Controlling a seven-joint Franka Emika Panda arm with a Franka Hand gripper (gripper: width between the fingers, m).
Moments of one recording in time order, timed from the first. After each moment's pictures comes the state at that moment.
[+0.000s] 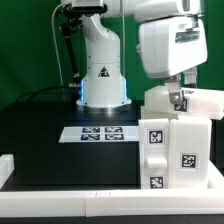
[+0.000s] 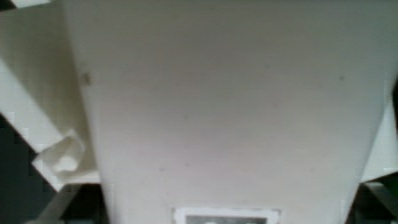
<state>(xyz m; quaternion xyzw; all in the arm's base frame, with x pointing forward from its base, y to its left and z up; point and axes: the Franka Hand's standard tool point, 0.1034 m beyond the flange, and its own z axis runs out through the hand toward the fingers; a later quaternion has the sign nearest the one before) 0.588 0.099 0.154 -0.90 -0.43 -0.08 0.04</state>
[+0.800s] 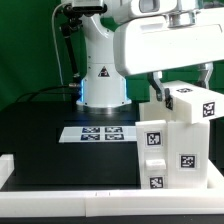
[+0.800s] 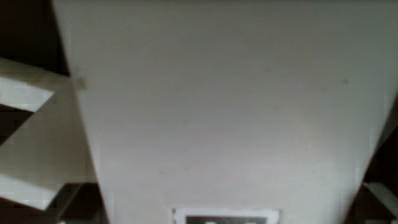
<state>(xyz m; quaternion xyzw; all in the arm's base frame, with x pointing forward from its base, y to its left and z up) 0.596 0.095 0.158 -0.98 -0.15 -0.09 0.05</state>
